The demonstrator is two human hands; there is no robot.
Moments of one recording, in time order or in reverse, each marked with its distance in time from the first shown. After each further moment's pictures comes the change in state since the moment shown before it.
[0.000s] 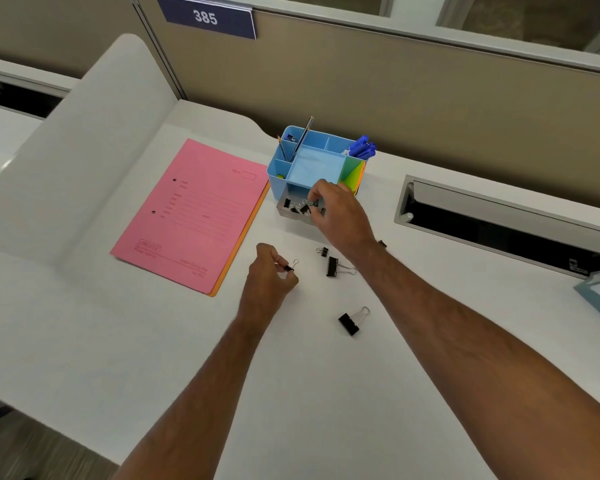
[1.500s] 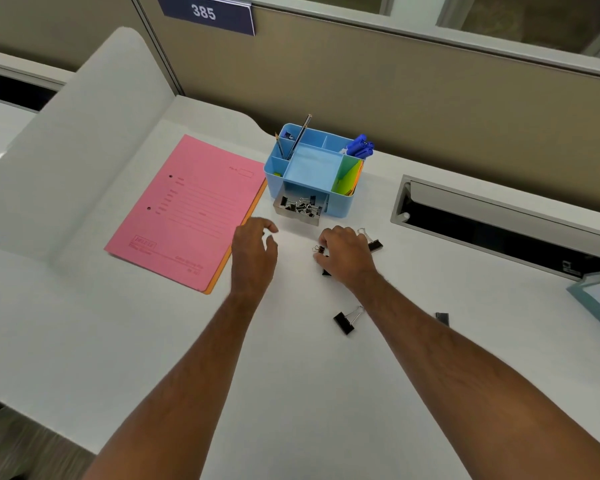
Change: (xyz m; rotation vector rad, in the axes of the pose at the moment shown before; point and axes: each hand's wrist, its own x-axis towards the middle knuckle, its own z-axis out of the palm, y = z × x) left_hand 0.036 0.006 -0.008 0.132 0.281 0.250; right_hand -0.054 0.034 0.030 -0.258 -0.342 0.171
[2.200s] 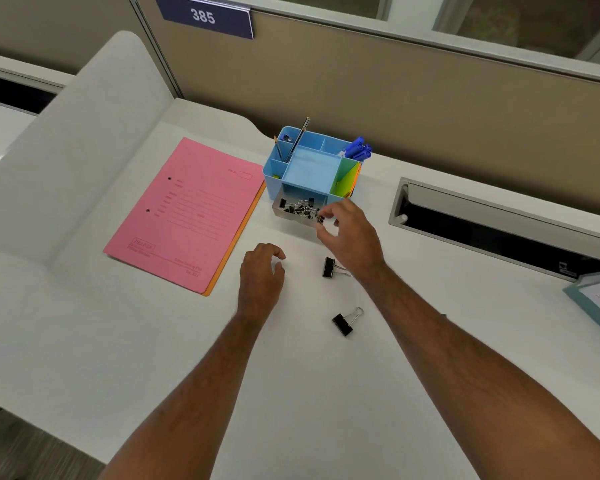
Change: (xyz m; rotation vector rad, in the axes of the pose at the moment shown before) left_hand -0.032 -0.010 0.020 0.008 -0.170 -0.164; right_hand -0.001 -0.007 -0.041 0.318 0.316 -0.059
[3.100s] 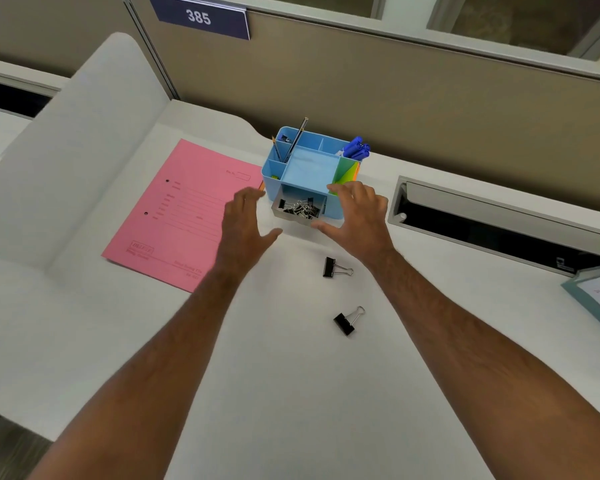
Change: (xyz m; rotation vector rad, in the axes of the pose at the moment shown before) left_hand 0.073 0.013 -0.051 0.171 0.030 0.285; right_hand 0.023 0.018 -0.007 -0.344 0.018 -0.052
